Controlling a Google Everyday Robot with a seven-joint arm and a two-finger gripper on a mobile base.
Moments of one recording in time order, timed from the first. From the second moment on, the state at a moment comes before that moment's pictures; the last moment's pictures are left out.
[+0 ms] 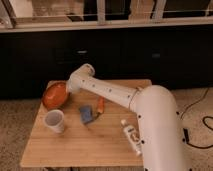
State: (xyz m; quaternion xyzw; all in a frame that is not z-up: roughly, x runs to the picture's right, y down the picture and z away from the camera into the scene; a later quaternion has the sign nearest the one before) arm -0.221 0.011 0.910 0.05 -0.28 -0.65 0.70
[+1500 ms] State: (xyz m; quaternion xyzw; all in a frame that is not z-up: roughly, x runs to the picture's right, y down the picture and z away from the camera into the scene) arm -0.221 -0.014 0.892 0.09 -0.28 -0.66 0.69
